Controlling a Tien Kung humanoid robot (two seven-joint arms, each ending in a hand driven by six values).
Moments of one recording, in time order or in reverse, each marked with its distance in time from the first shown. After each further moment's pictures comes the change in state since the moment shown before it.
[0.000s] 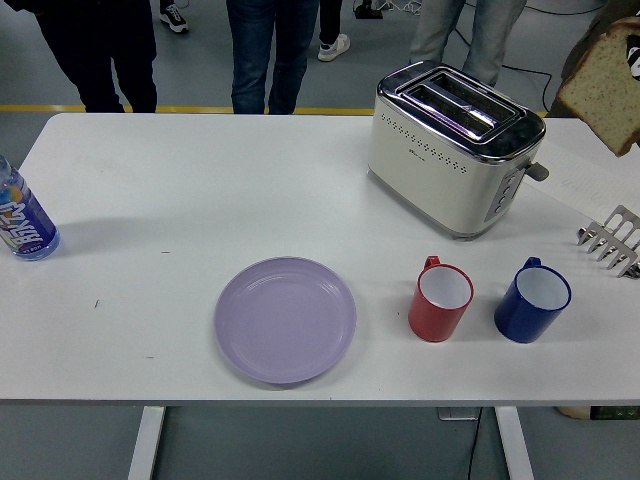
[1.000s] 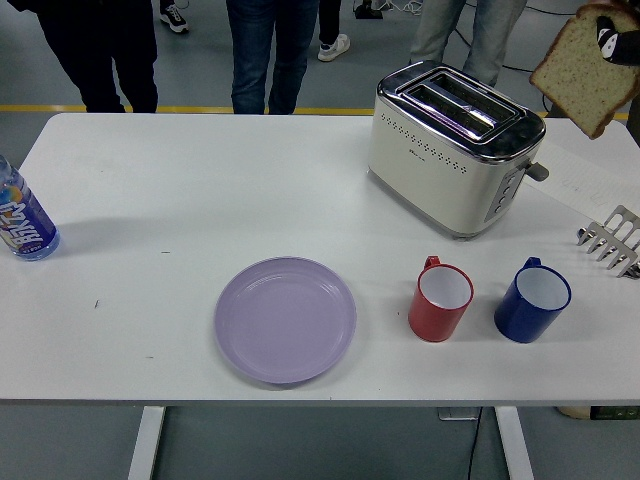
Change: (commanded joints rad) left arm -0.009 0.001 0.007 0.000 -0.005 0.003 -0.002; right arm 0.100 0.047 -0.070 -0.047 0.013 -0.001 0.005
